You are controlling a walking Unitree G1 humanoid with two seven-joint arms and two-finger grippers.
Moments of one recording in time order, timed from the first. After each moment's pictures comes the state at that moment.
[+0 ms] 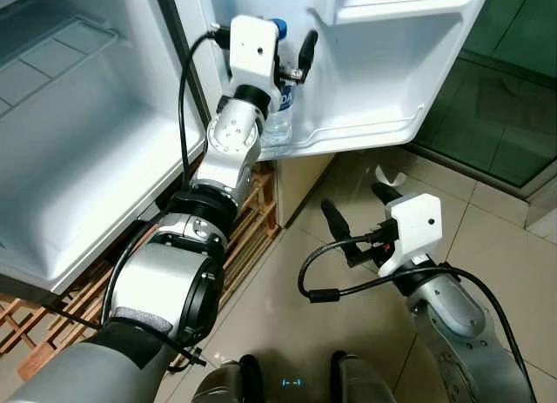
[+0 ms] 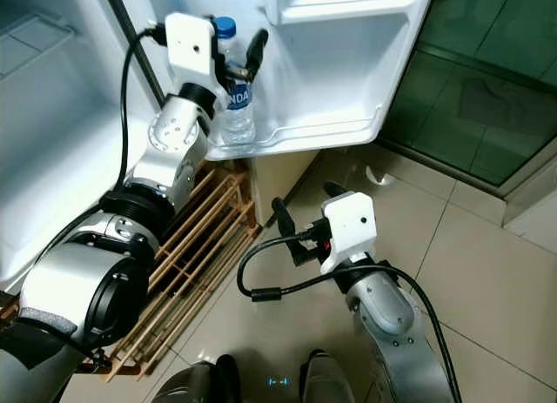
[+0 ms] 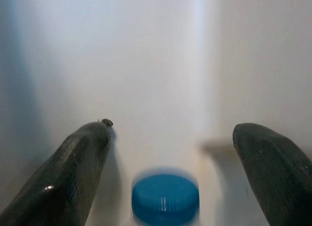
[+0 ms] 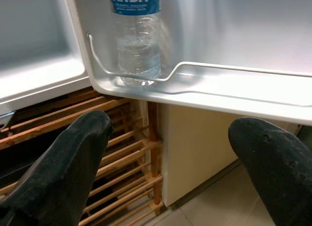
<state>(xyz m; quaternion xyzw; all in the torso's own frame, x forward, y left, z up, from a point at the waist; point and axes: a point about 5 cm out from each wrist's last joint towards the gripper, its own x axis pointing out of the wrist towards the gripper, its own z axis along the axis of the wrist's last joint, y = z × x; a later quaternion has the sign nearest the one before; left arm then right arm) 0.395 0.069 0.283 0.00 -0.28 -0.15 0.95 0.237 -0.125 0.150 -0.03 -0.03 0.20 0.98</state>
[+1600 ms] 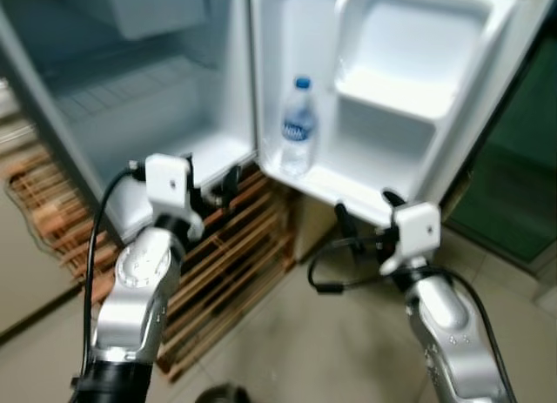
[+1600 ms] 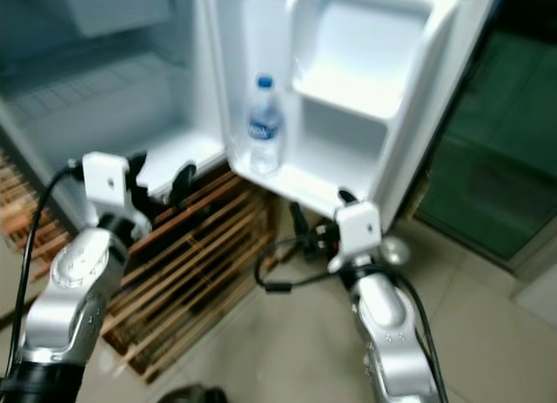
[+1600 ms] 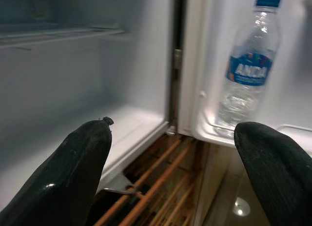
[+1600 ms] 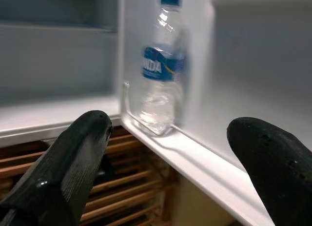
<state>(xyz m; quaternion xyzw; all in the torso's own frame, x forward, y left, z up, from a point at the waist) 0.291 0.157 0.136 -0.02 -0.01 -0.10 0.99 0.259 -0.143 0.109 -0.03 -0.04 0.12 0.99</state>
